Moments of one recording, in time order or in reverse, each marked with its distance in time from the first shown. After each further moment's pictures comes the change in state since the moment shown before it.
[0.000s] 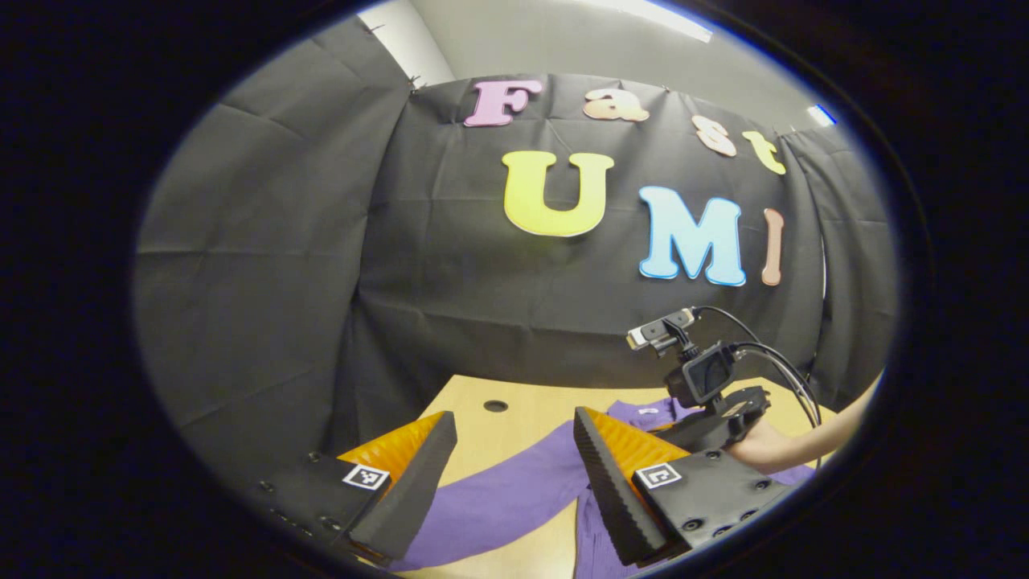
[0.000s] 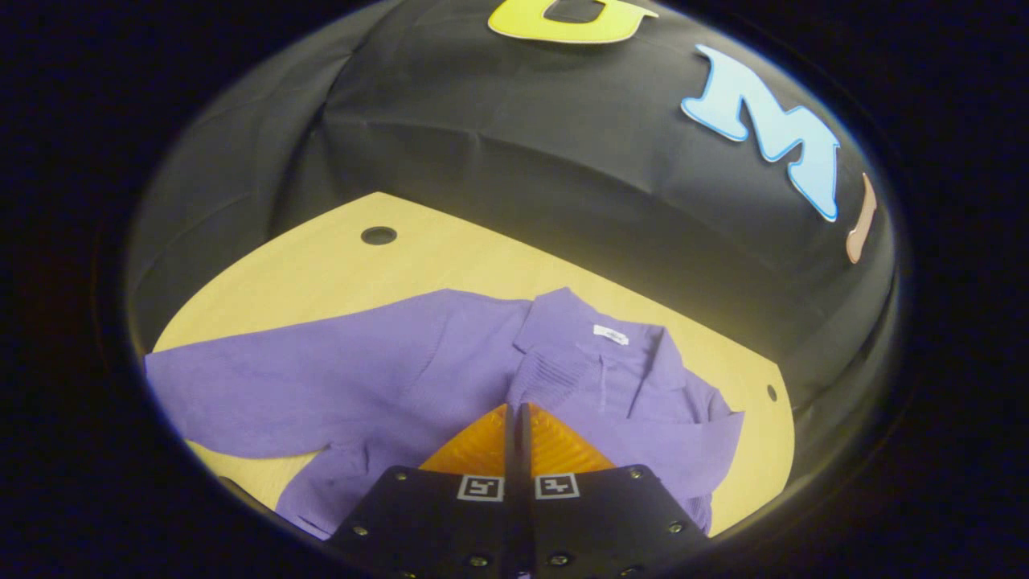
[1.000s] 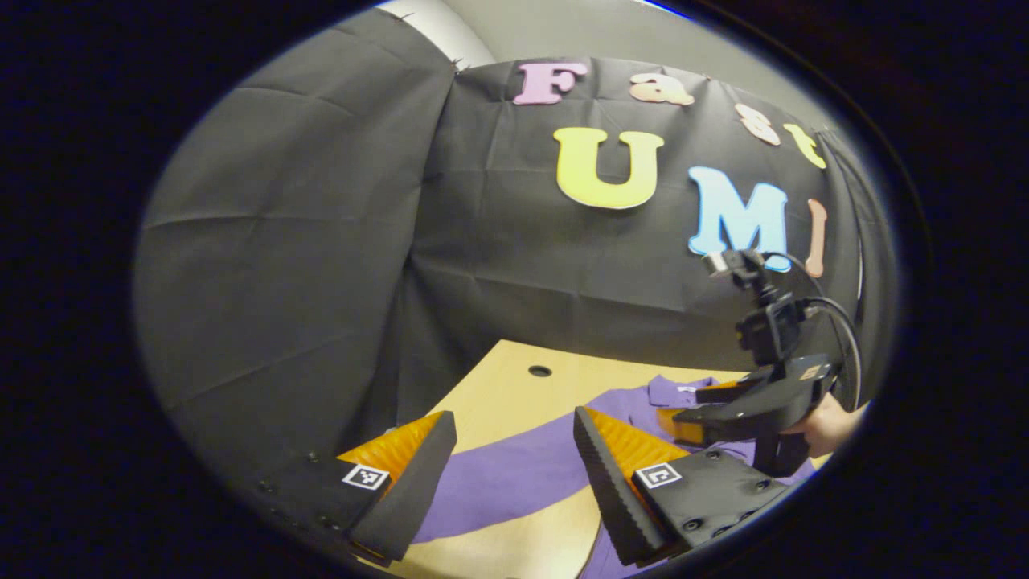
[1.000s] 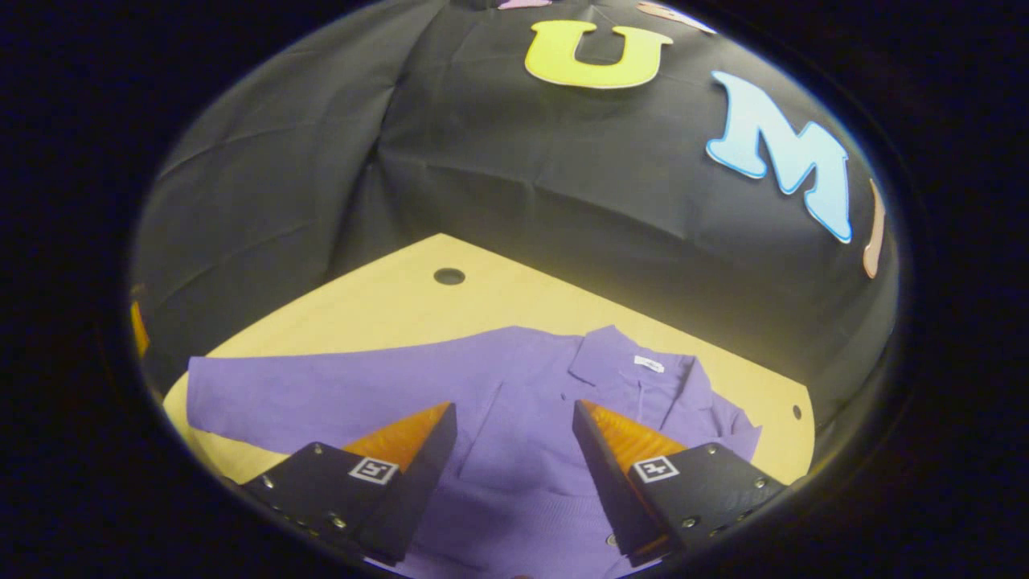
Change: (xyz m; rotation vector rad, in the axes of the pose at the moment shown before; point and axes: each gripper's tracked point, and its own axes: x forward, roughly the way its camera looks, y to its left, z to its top) left arm -0.031 0.048 -0.055 -0.065 0.099 0.208; right arm -0.071 0.033 0.030 0.013 -0.191 0.166
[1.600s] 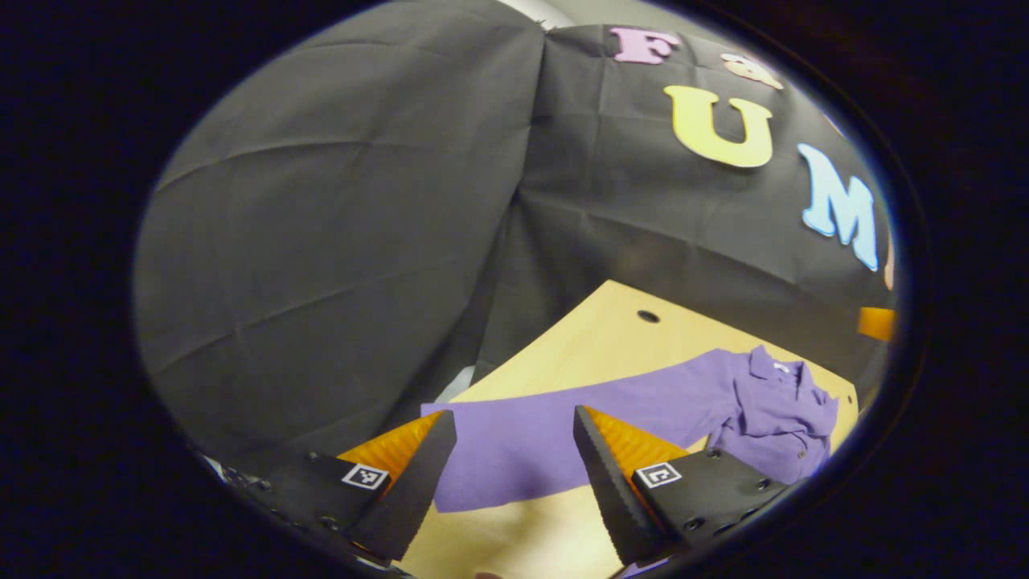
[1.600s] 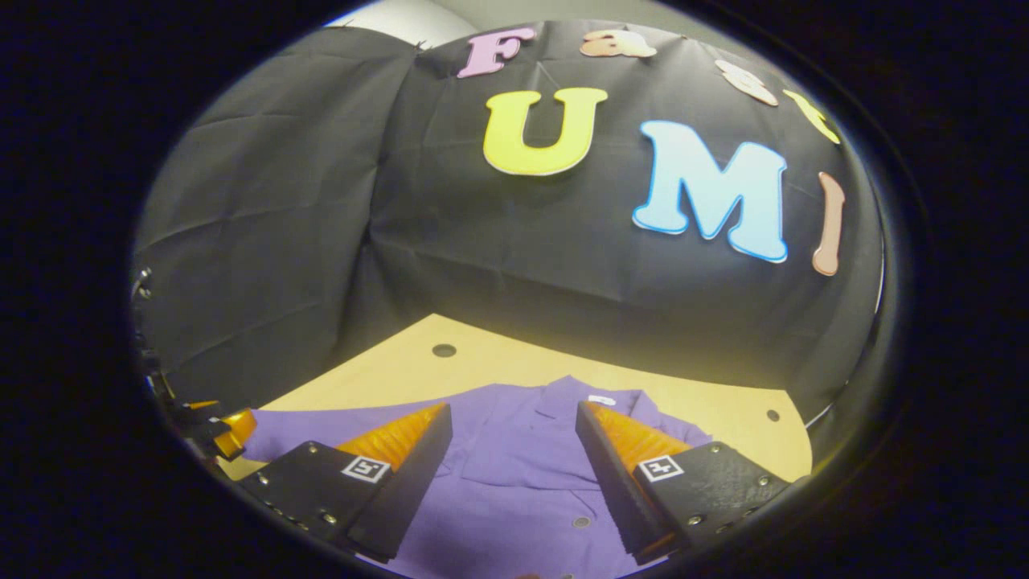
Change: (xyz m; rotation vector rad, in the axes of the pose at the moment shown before) left arm -0.003 0.104 -0.095 -0.153 0.210 0.370; right arm -0.131 -0.046 0.047 0.100 -0.231 -0.041
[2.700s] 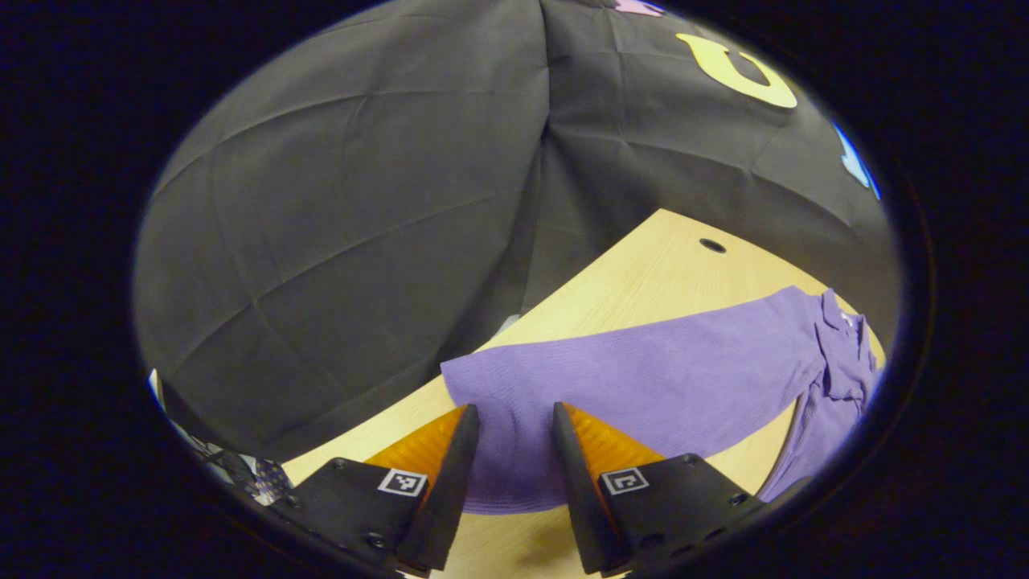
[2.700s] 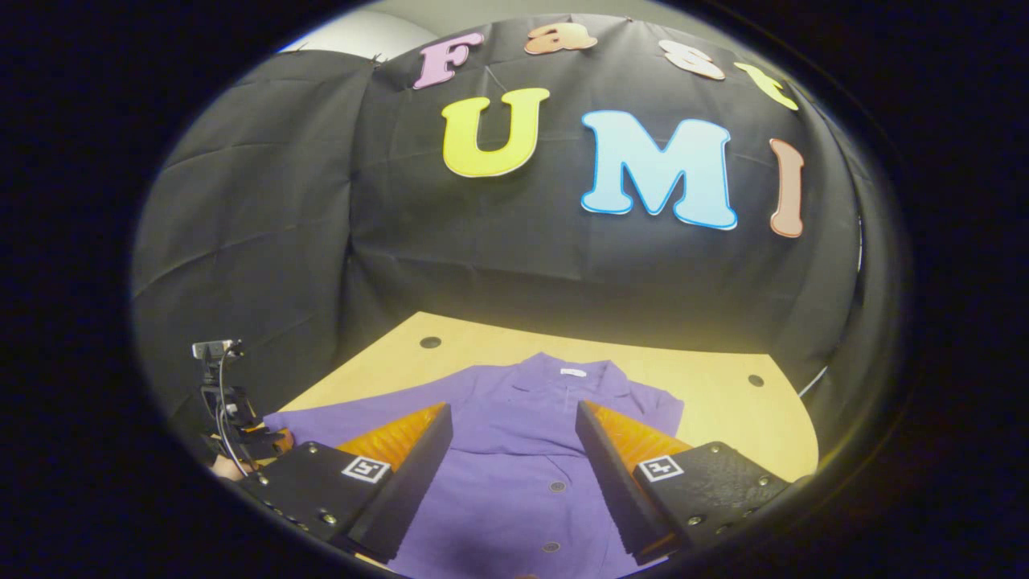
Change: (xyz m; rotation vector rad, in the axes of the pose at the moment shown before) left arm 0.059 0.021 -0.057 0.096 0.166 0.138; right arm -0.054 -0.036 -0.026 0.113 0.054 -0.015
